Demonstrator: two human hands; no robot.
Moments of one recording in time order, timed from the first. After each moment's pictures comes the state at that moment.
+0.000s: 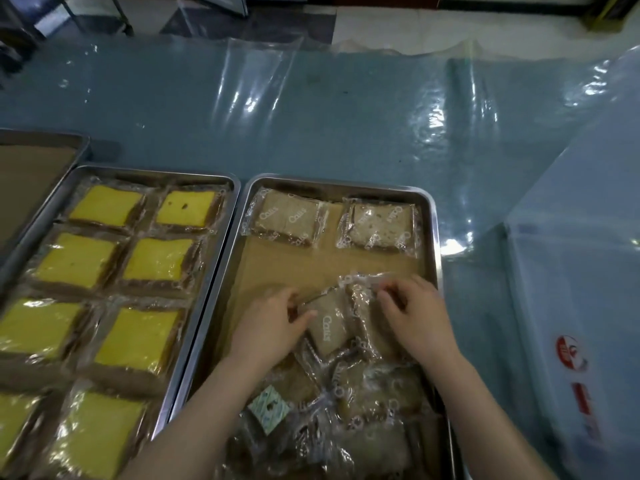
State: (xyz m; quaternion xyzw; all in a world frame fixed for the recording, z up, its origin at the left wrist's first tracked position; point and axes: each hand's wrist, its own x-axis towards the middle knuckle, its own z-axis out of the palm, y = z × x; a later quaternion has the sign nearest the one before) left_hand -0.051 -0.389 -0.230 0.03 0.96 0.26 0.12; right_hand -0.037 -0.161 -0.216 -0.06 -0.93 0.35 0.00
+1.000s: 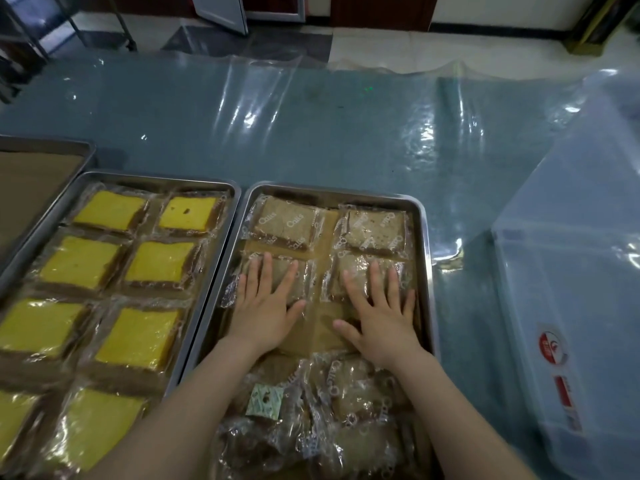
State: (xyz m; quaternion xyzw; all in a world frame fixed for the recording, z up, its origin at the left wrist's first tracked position) left_hand -0.072 -0.400 -0.256 0.09 0.98 0.09 0.13; right_hand -0.035 -0.183 -0.247 0.04 -0.98 0.13 -0.15
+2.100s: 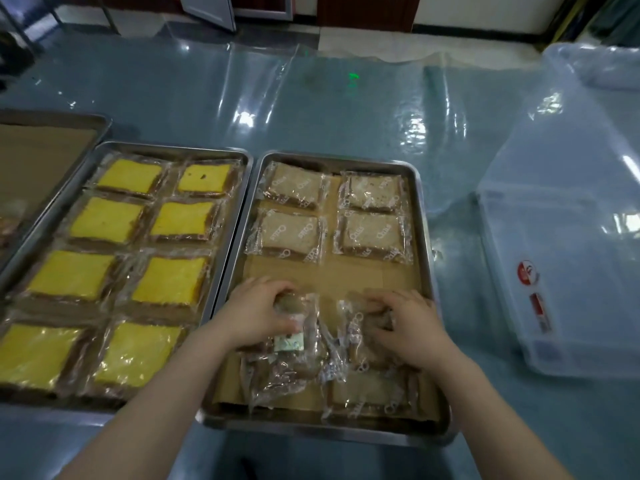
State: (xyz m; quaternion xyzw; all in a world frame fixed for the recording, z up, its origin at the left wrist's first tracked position) left_hand 0.013 -0.449 -0.209 0.16 0.94 0.21 0.21; right_hand 0.072 -0.184 -0.211 0.01 -0.97 0.22 -0.14
